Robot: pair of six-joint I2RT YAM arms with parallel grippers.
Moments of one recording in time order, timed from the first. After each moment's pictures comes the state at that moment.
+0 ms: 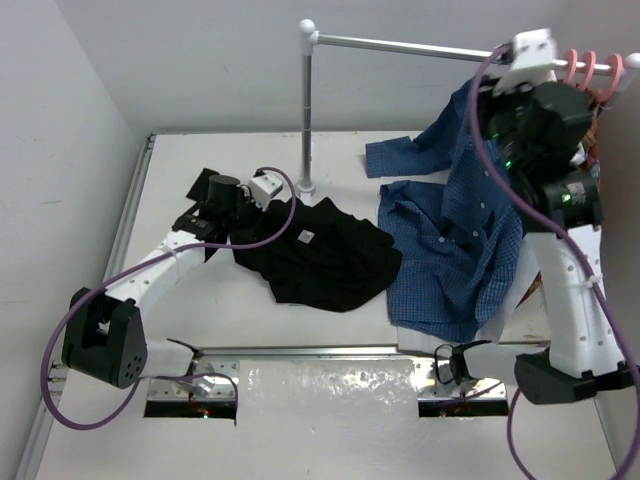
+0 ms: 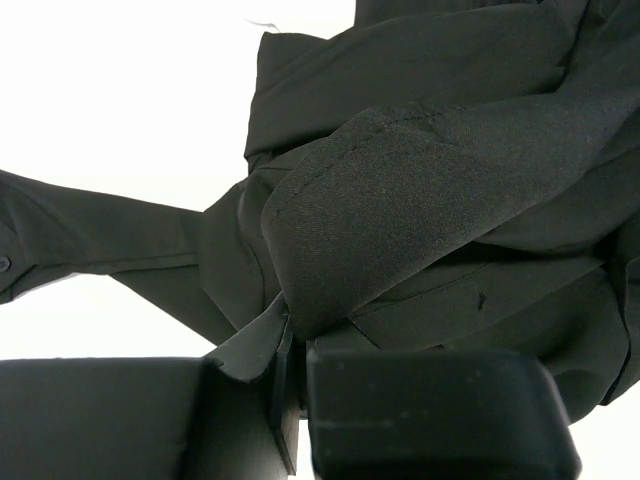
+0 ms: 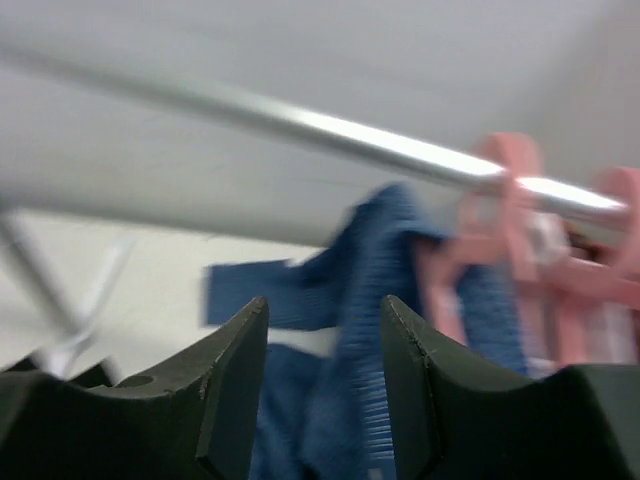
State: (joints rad) left arm -0.30 1.31 0.89 -0.25 0.20 0.32; right arm 0.28 1.23 1.71 -0.54 0.21 -0.18
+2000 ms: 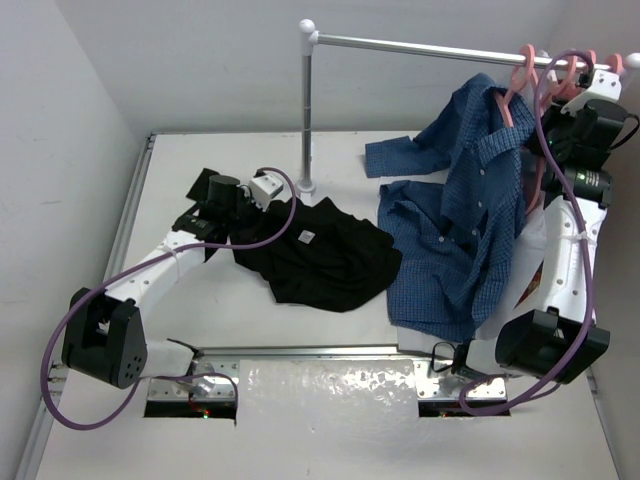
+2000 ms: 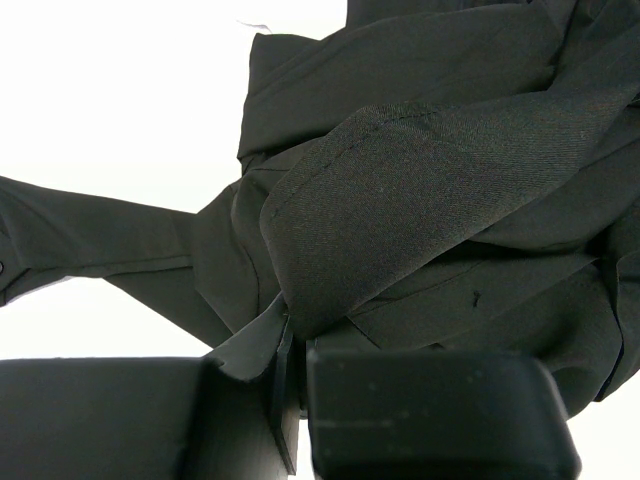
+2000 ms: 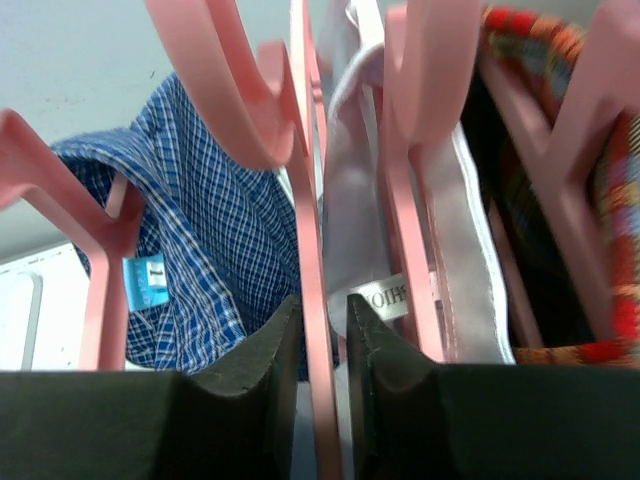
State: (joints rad) left arm -0.30 1.31 0.89 -0.25 0.21 0.32; right arm -0.37 1.36 1.49 -0.36 -0.12 0.10
